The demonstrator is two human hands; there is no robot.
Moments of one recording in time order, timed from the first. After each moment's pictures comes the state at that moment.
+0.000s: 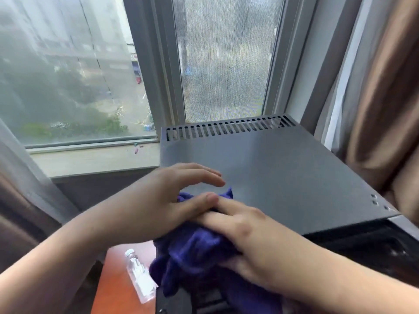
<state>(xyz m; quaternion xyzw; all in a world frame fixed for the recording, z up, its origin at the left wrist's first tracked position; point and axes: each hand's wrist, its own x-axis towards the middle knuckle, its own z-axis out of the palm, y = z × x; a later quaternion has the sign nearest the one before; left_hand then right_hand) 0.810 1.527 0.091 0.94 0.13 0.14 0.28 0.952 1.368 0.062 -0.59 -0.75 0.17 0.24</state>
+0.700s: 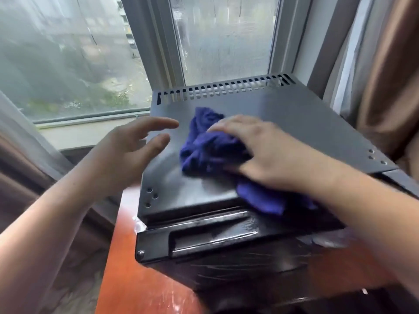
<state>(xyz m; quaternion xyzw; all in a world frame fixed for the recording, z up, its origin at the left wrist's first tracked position) 0.798 1.524 0.068 0.89 0.27 0.22 0.28 1.025 1.380 0.061 -0.69 -0.68 0.09 0.25</state>
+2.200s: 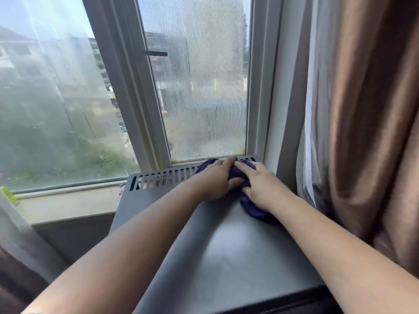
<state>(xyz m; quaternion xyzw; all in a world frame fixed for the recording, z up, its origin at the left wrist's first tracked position) 1.084 1.572 0.062 0.96 0.22 0.06 0.17 1.188 1.441 0.053 -0.84 -0.50 0.06 0.20</state>
